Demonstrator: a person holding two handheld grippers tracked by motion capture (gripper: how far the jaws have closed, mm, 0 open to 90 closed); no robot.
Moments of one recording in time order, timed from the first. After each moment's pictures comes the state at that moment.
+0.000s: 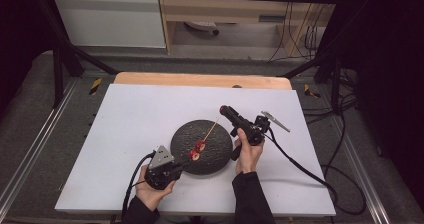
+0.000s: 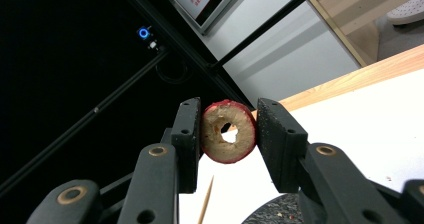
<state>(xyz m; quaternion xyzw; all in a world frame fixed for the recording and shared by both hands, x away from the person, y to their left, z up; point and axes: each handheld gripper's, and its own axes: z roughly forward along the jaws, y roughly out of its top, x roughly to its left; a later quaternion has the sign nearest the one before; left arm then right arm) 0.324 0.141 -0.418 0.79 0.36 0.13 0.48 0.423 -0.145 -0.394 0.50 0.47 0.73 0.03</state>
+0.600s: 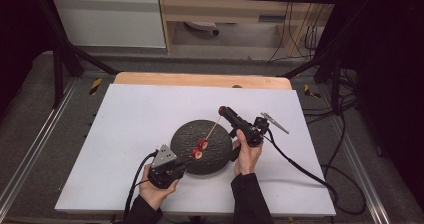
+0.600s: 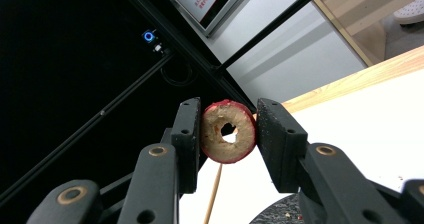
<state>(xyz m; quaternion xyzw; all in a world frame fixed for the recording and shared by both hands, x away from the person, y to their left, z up) 0.327 0.134 -0.416 0.78 0.36 0.13 0.49 0.421 -0.142 -0.396 0.49 0.47 0.74 0.02</state>
